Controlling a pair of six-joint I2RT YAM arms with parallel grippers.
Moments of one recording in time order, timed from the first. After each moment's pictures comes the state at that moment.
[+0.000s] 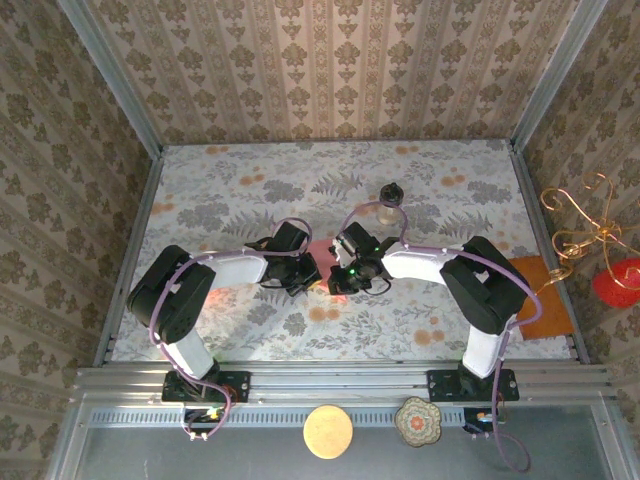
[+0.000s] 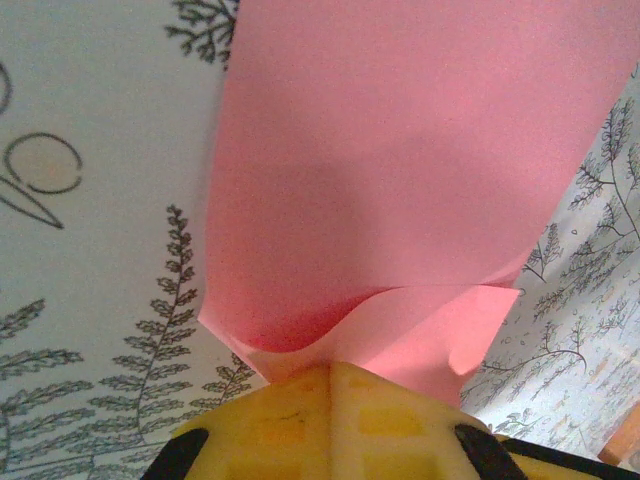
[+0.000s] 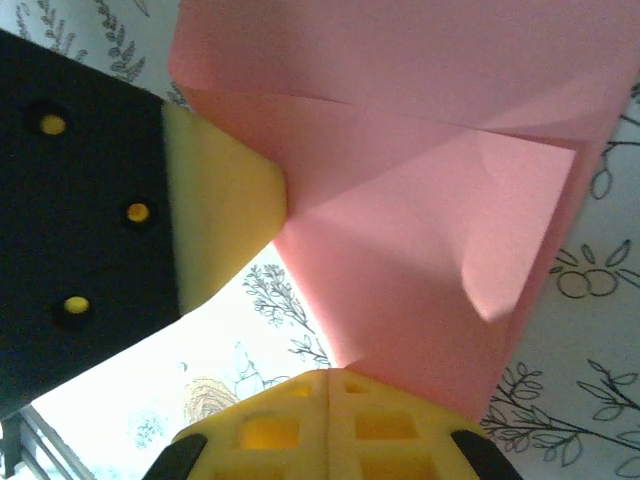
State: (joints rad) left arm -0.68 1.69 0.82 -0.21 0.34 -1.16; right arm 0.70 1.81 1.00 -0.33 -0.39 0.52
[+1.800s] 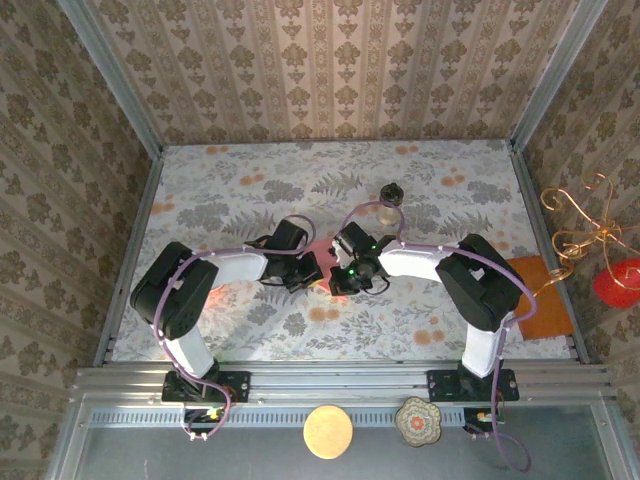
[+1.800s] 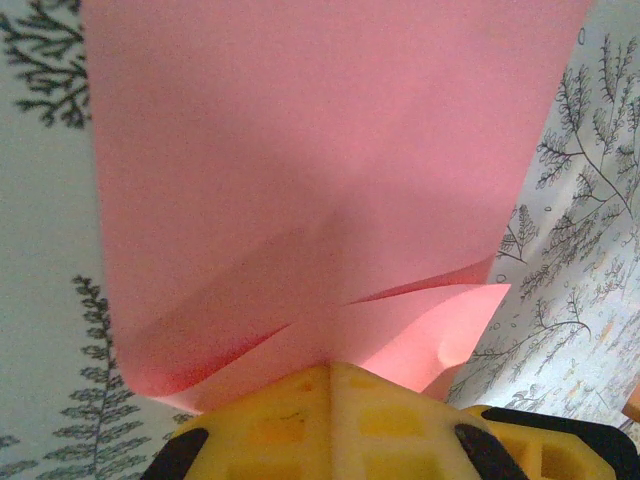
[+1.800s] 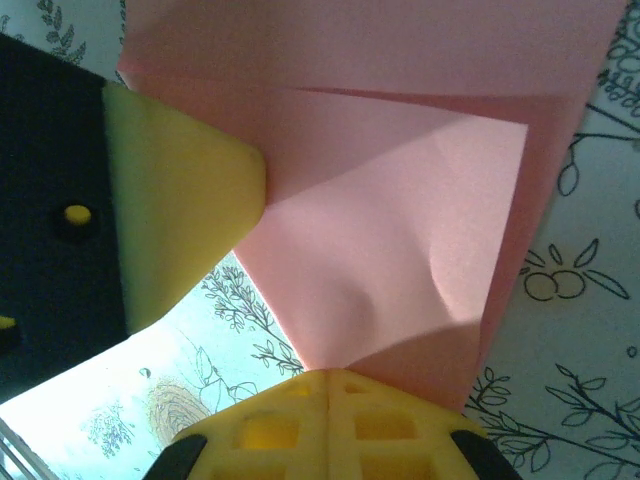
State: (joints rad) left arm -0.66 1.72 0.83 -0.17 0.40 -1.01; right arm 0.69 1.84 1.03 -0.38 -0.36 0.50
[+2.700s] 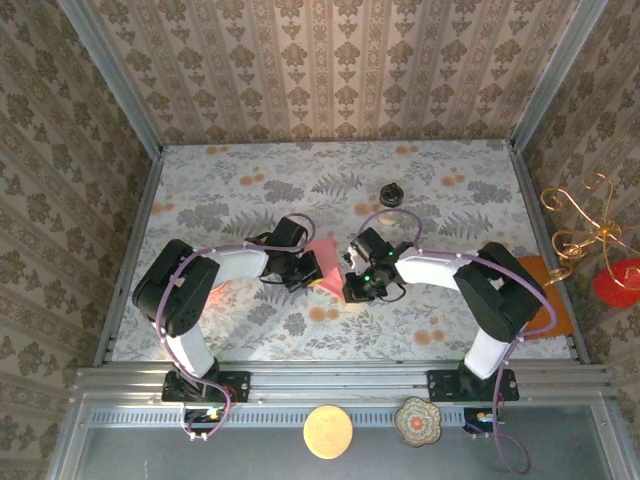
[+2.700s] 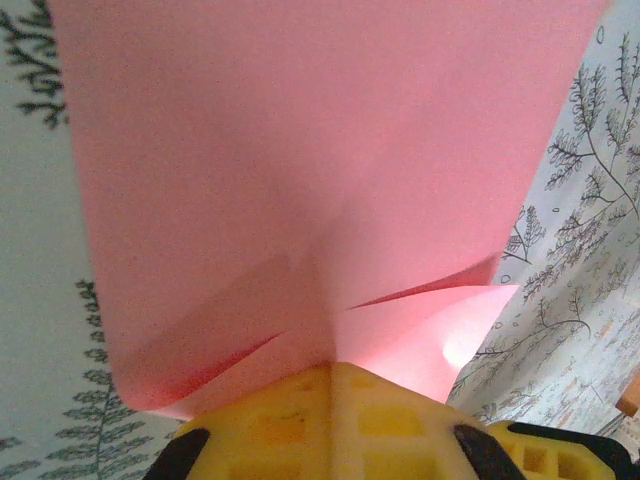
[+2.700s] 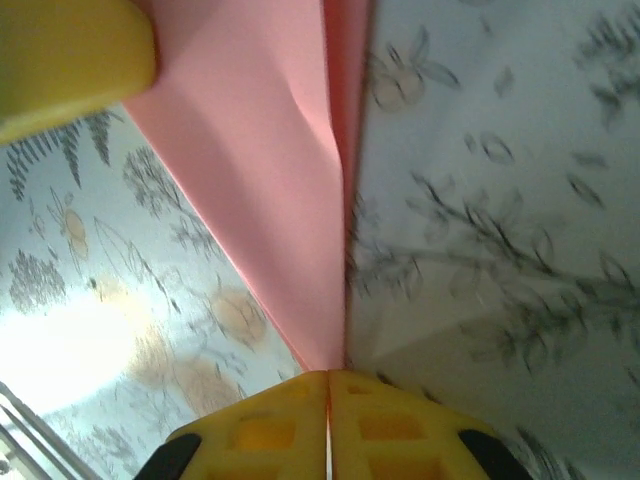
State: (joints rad) left arm -0.65 1.74 0.87 -0.22 0.43 -1.00; right arm 0.65 1.70 0.87 -0.38 -0.40 0.51
